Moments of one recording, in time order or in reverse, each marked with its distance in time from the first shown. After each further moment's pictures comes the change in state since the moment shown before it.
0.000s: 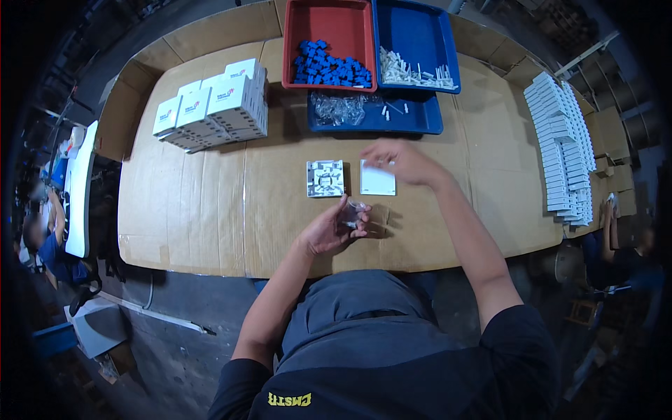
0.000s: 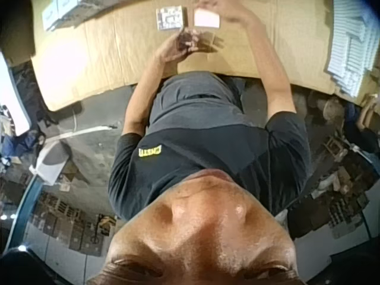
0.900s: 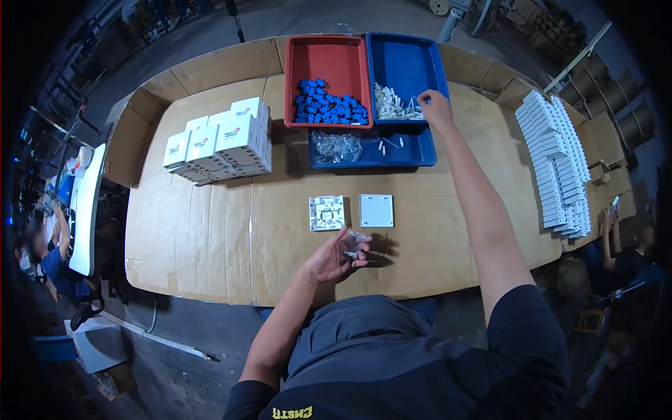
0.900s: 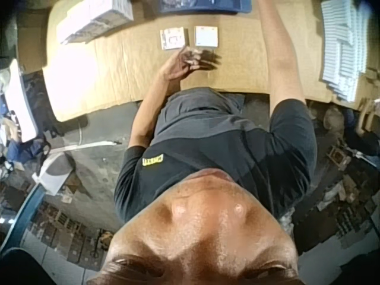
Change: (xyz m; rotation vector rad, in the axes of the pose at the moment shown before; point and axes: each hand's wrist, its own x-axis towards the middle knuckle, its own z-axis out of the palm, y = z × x) left_hand 0.004 0.004 -0.001 -0.006 0.005 -0.023; right_hand 0.102 0.104 -0.194 -0.810 0.790 0.184
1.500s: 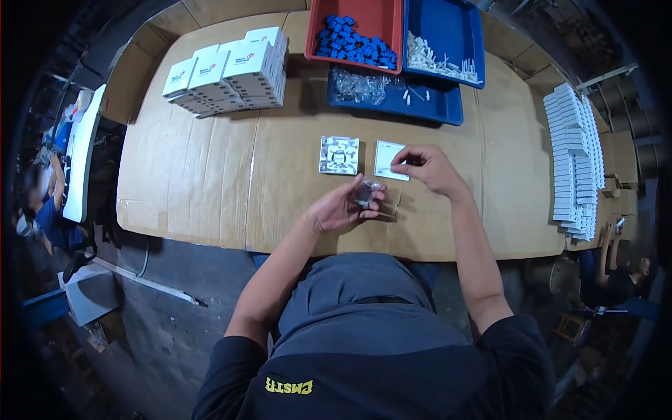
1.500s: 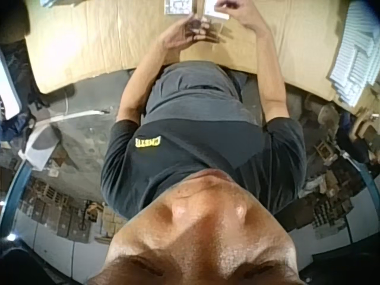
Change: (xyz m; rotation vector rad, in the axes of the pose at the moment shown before) left_hand 0.000 0.001 0.007 0.004 0.055 0.024; right_hand -0.227 -0.129 -0.061 1.058 -0.796 0.115
